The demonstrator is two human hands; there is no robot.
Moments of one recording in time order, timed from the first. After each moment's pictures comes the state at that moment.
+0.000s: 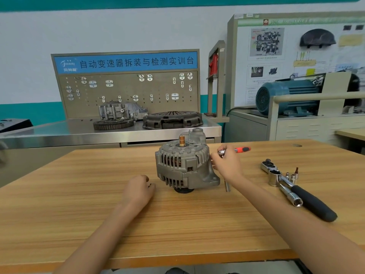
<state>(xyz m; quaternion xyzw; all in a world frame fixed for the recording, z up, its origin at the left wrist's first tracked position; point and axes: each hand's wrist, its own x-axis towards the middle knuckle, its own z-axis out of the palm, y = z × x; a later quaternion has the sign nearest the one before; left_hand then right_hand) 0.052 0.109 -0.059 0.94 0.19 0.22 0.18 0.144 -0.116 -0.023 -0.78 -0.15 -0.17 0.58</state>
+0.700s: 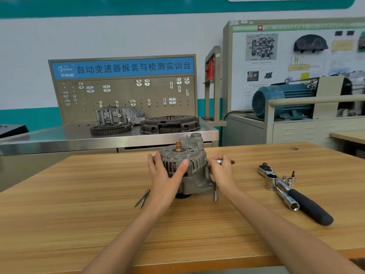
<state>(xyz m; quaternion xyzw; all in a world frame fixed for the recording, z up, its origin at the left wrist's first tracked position) 0.040 0.028 -0.029 0.80 0.03 0.29 0.52 0.135 -0.103 -0.033 -0.66 -0.09 -0.09 0.74</state>
